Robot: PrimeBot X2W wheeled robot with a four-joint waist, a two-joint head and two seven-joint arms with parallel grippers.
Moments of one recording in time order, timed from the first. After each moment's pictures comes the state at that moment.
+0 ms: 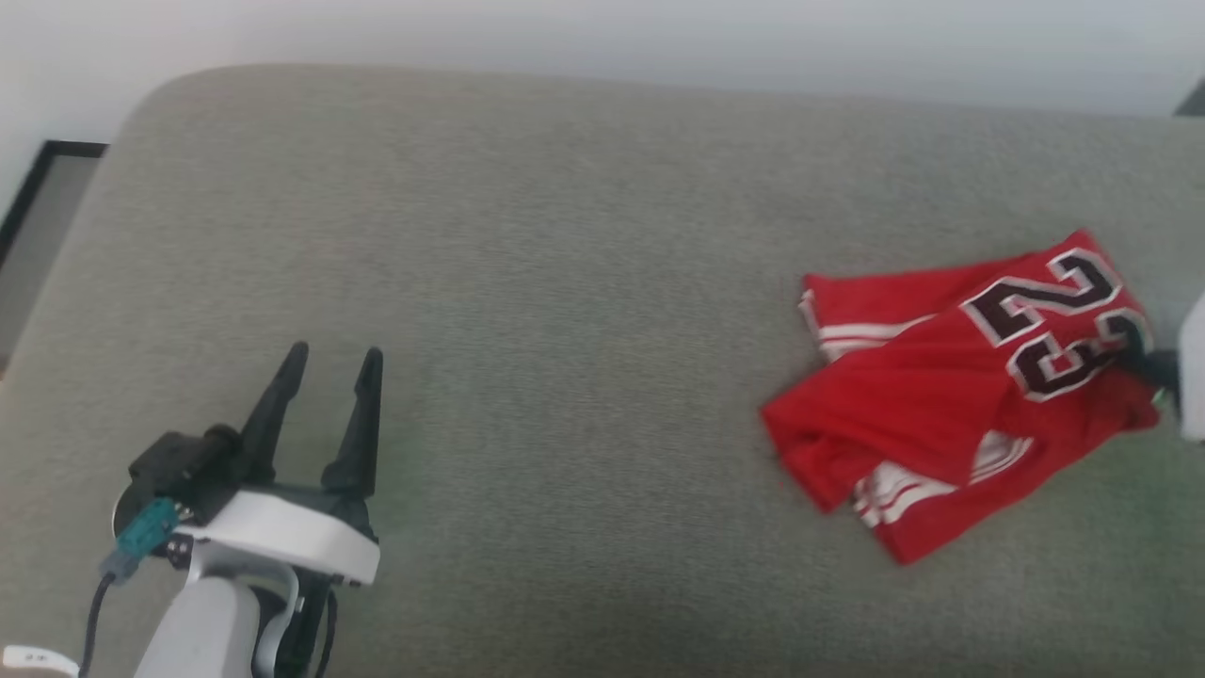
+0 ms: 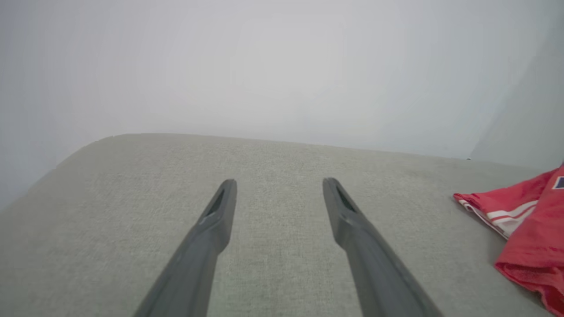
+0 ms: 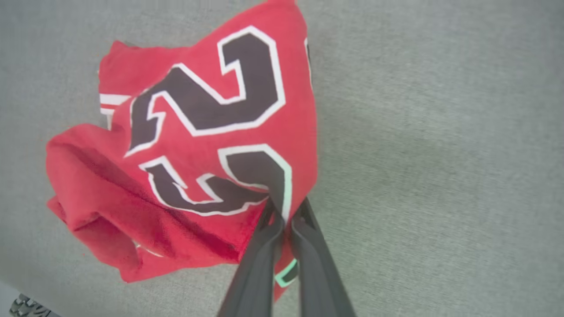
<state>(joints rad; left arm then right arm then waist) -0.20 0.25 -0.10 0.22 -0.42 -0.12 -0.26 -0.50 -0.63 0.10 0.24 0.75 0.13 0.99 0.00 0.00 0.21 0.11</state>
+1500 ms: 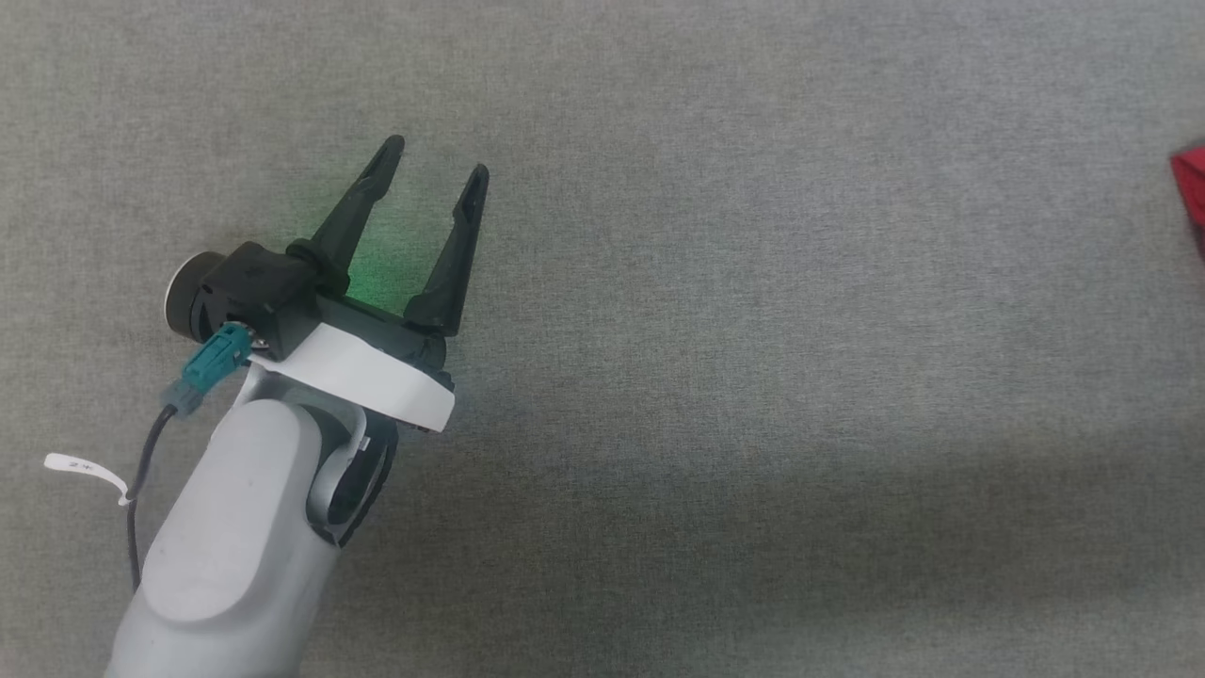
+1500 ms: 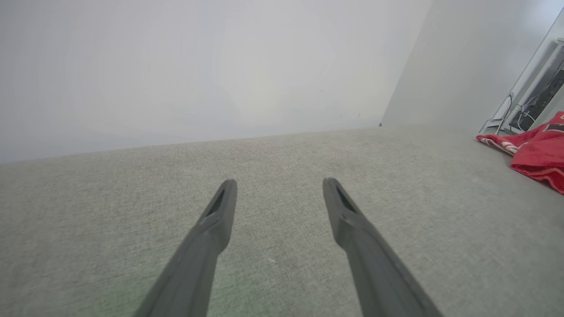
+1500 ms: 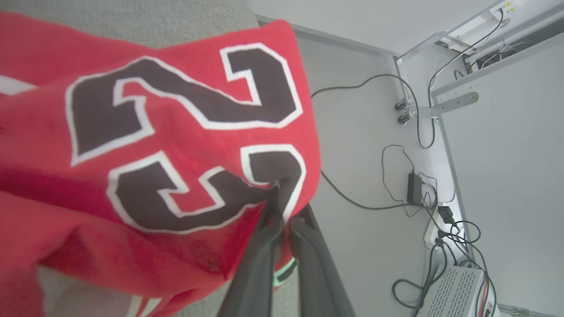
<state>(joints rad) -0.54 0.27 -0.29 0.23 -0.38 -0.13 -0.26 -0.84 -0.82 -0.07 0.86 0.21 0.13 0.36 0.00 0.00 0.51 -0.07</state>
